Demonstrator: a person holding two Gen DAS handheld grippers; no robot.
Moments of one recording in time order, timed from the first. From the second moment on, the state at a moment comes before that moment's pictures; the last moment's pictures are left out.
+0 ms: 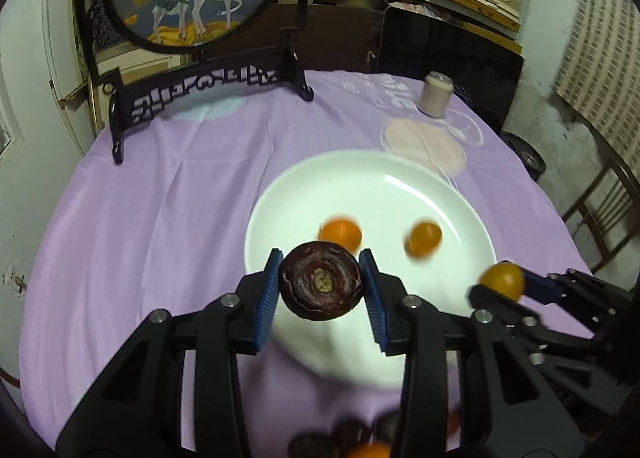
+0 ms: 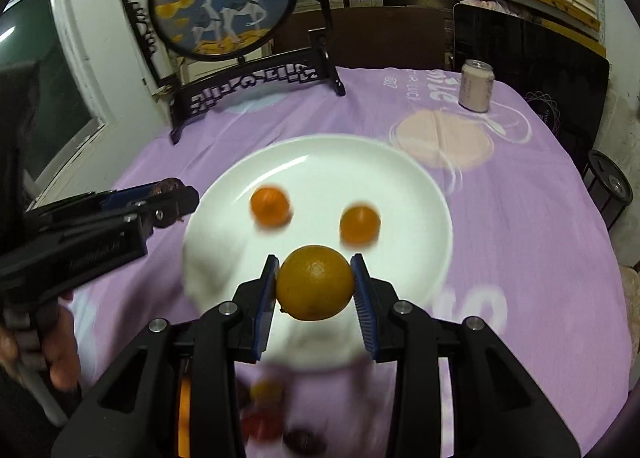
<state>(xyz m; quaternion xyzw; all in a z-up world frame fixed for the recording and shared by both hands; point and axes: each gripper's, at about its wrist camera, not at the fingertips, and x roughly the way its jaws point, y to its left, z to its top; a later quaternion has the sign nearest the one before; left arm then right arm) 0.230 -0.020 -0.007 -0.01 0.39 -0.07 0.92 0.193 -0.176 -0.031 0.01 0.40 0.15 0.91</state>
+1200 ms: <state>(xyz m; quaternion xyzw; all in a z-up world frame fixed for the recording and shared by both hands) 0.086 0.024 -0.048 -0.04 0.37 -0.07 0.92 0.146 -0.197 -0.055 0.01 0.36 0.13 0.92</state>
